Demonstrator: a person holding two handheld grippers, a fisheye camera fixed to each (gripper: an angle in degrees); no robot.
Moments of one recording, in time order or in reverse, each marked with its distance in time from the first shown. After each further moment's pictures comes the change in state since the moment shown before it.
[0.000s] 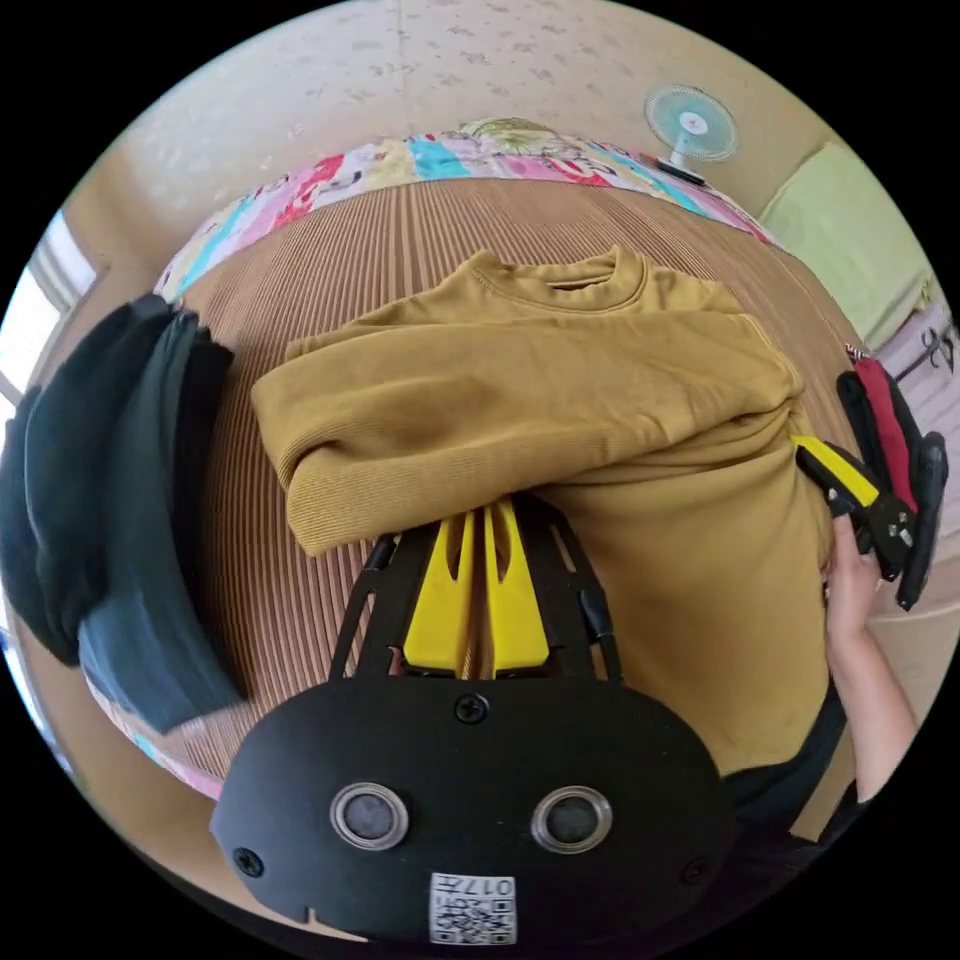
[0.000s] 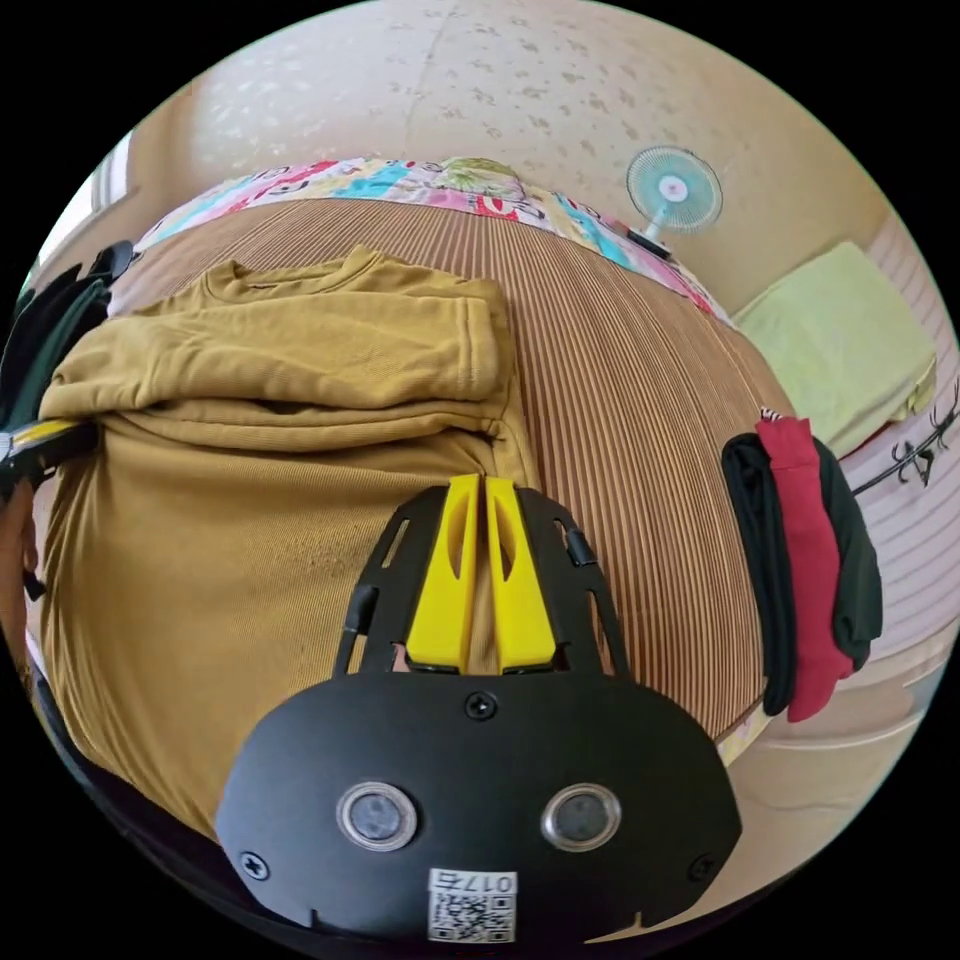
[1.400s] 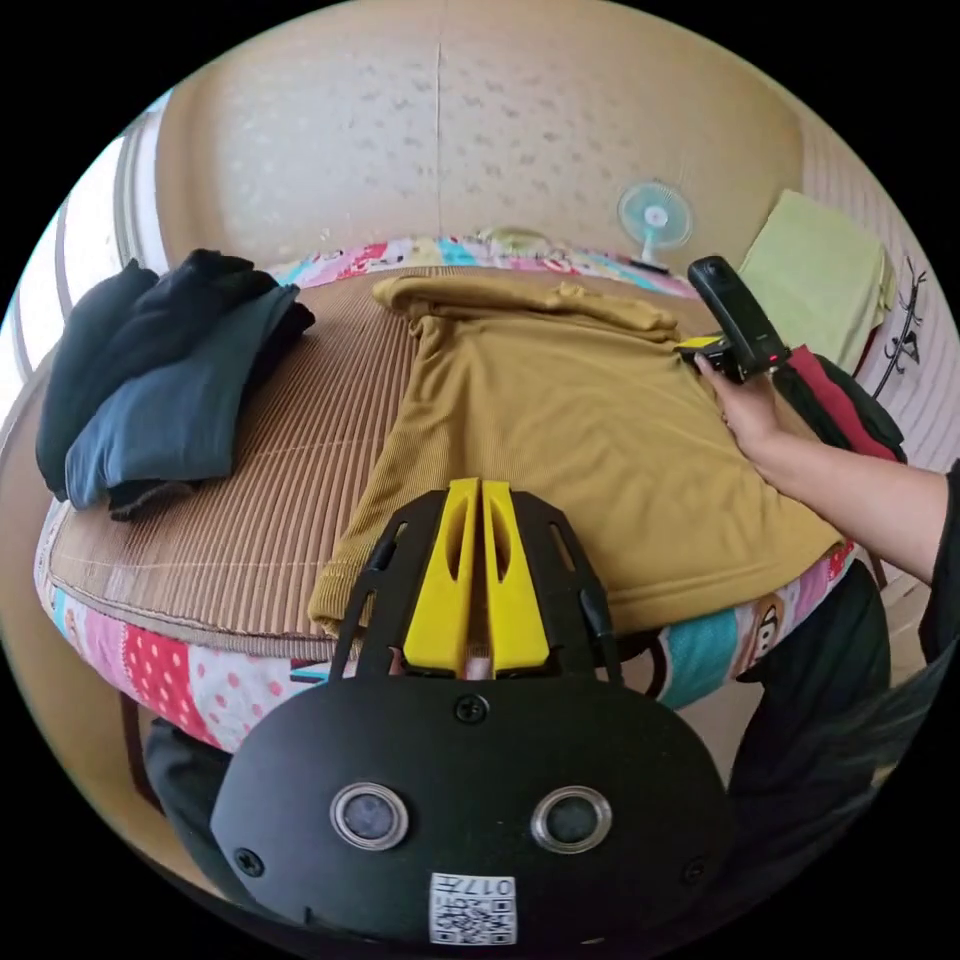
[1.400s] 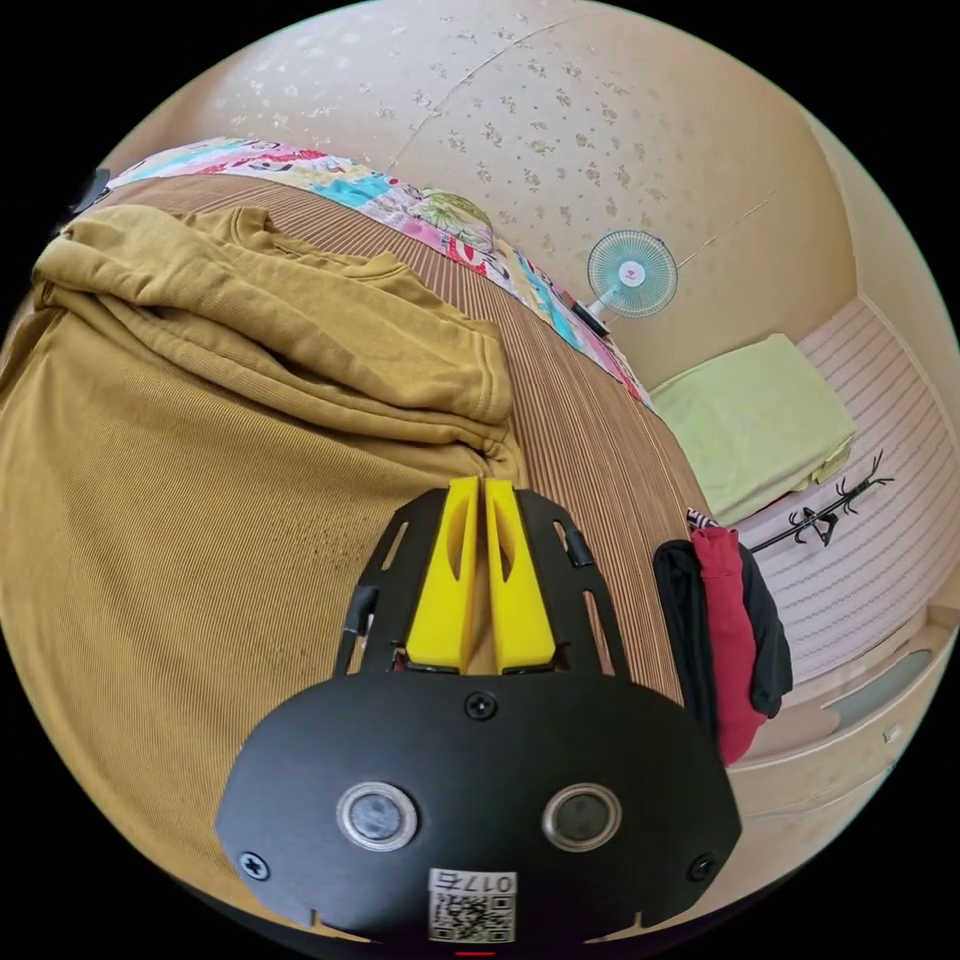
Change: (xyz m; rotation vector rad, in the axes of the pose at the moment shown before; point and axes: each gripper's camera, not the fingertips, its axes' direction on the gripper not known) left arm 0.027 0.265 -0.046 0.349 0.054 -0.128; right arm -0.142 -0.142 -0.013 0.147 0.339 -0.095
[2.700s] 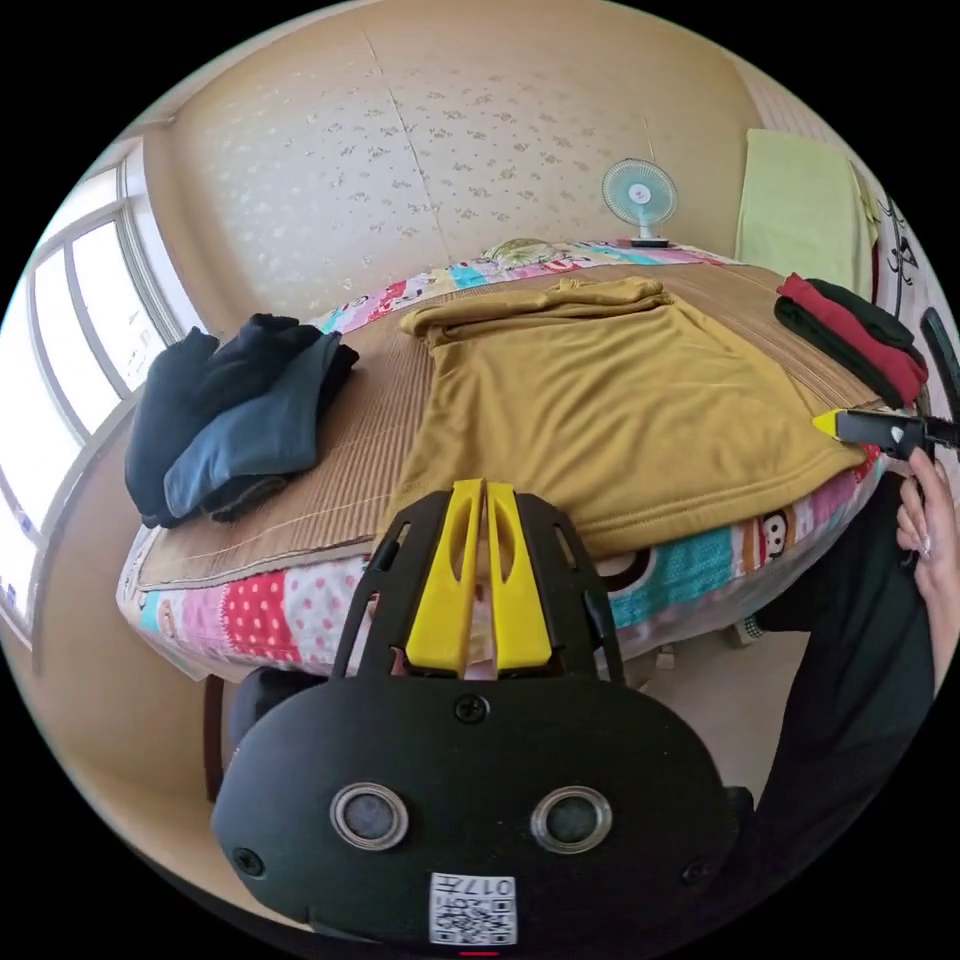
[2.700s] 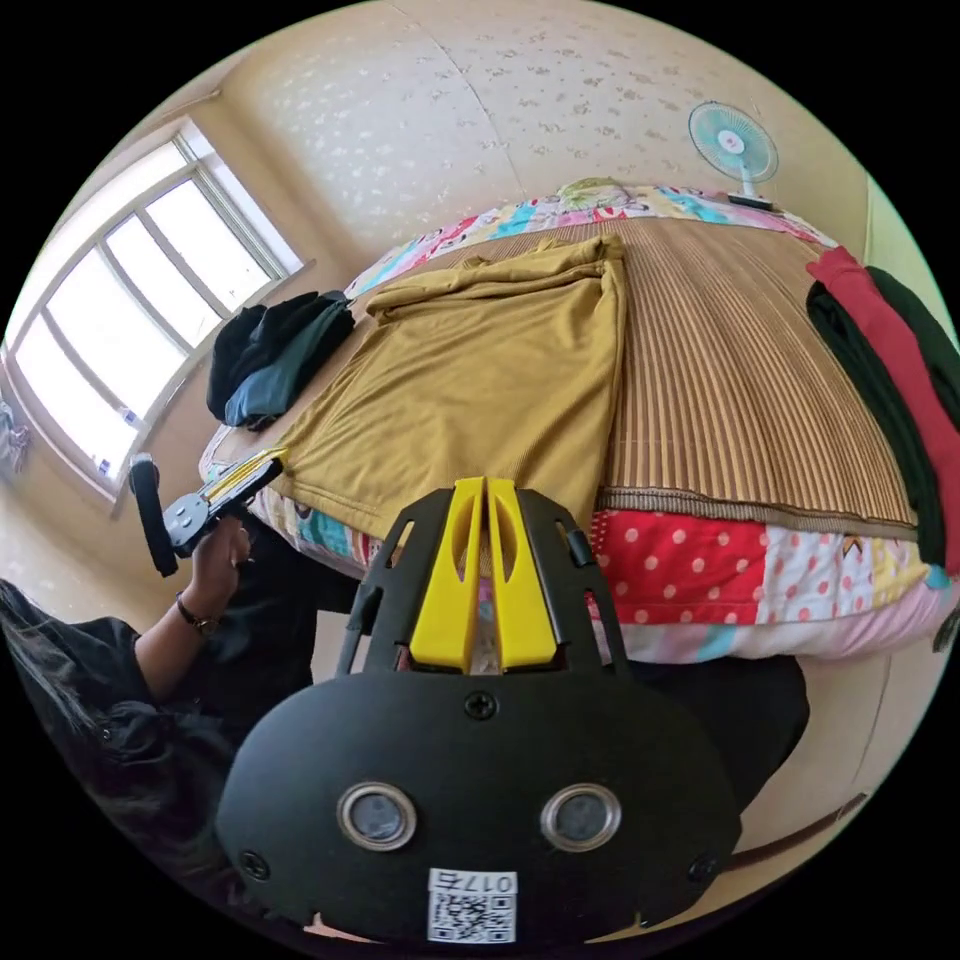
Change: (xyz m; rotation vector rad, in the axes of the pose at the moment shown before) left arm 0.104 0.016 -0.121 0.008 -0.263 0.138; right arm 0.279 0.157 -0.281 0.032 -1.009 0.178
